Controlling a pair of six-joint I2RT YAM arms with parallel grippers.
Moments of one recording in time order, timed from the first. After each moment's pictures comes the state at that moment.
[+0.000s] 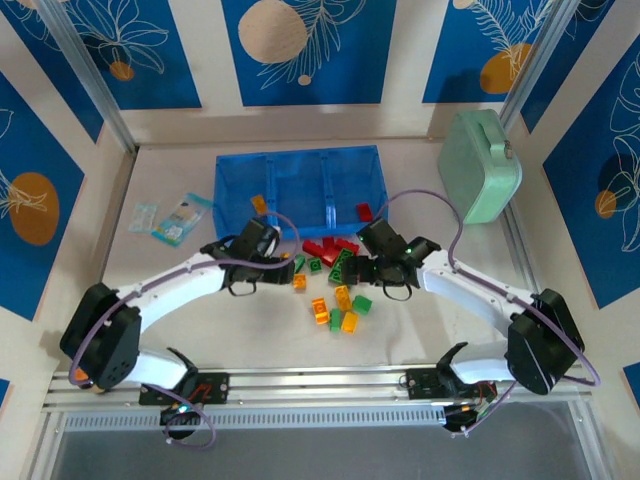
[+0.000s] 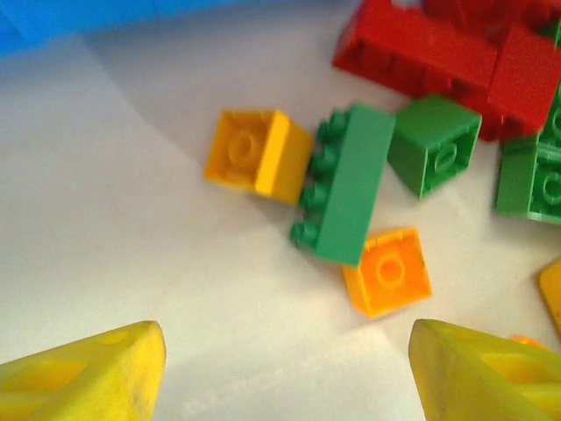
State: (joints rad) left arm -0.67 1.37 0.82 -0.48 -0.01 -0.47; right arm 0.65 1.32 0.88 -0.70 0.03 0.61
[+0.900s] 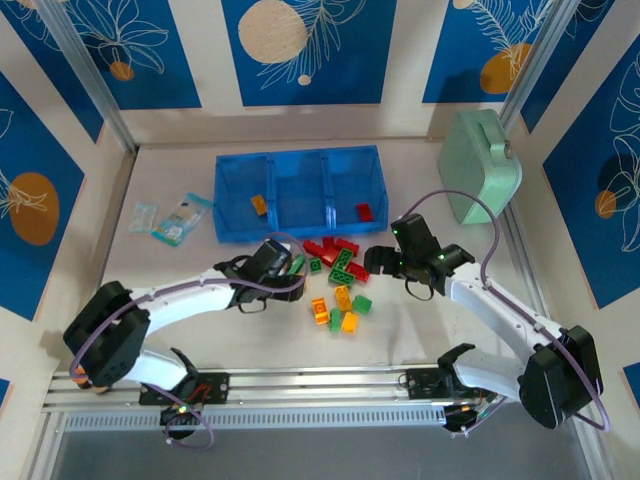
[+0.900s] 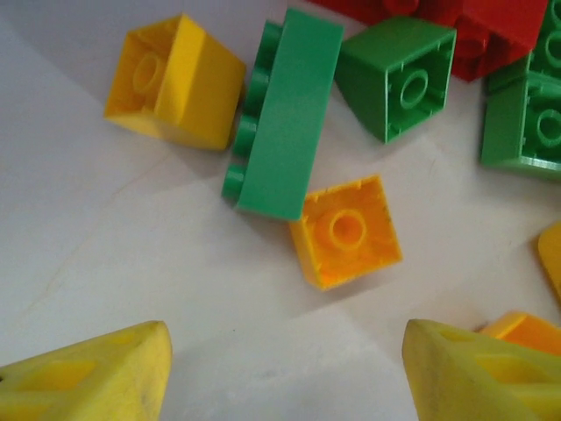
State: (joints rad) left arm -0.80 1.43 0.75 -0.34 -0.07 -0.55; right arm 0.50 1.12 0.77 -0.65 0.02 0.55
